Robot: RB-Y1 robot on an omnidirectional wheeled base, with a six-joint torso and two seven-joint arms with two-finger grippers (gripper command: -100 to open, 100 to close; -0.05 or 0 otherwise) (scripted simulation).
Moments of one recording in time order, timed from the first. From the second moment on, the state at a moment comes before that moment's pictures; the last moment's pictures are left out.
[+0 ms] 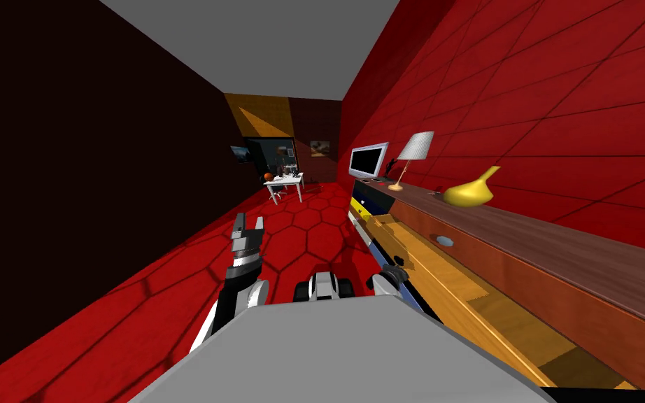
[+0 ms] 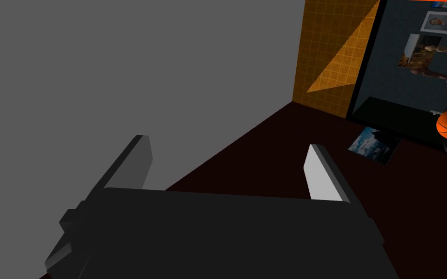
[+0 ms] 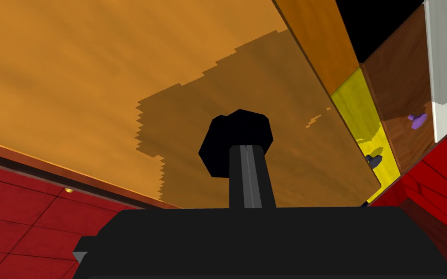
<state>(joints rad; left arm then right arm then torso) 0.53 0.01 0.01 -2.24 0.01 -0.54 0.01 0.15 -0.31 0.29 -1.09 1.23 1.10 0.19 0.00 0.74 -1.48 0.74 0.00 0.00</state>
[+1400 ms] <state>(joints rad) 0.53 0.01 0.01 -2.24 0.01 -0.54 0.01 0.13 -0.29 0.54 -1.21 1.21 1.21 0.25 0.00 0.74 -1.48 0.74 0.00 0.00</state>
